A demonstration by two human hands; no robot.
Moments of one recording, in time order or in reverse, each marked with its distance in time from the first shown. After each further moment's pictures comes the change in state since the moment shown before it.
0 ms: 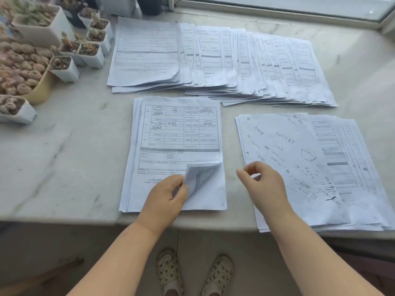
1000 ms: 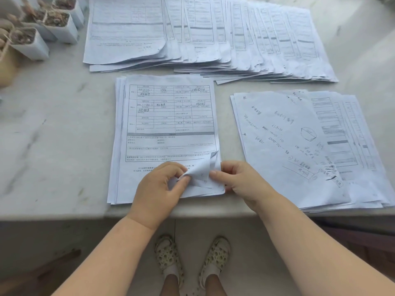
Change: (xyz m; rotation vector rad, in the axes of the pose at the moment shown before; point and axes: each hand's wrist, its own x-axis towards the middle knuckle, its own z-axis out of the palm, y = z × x) left_hand 0.001 -0.005 0.005 0.113 0.041 0.109; right_hand 0.009 0.026 0.030 0.407 -0.518 0.060
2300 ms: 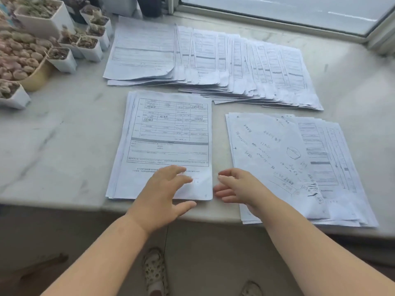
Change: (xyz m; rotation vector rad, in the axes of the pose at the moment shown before) left_hand -0.017 0.026 0.001 0.313 -0.163 0.147; right_hand -0.026 -0.026 -0.026 -0.190 0.099 0.211
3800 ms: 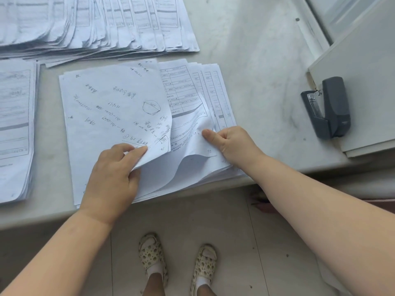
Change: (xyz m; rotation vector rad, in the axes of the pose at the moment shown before) left_hand 0.090 0.178 0.167 0.164 0.182 0.027; right_hand -0.013 0.123 -0.276 -0.182 0.277 -0.270
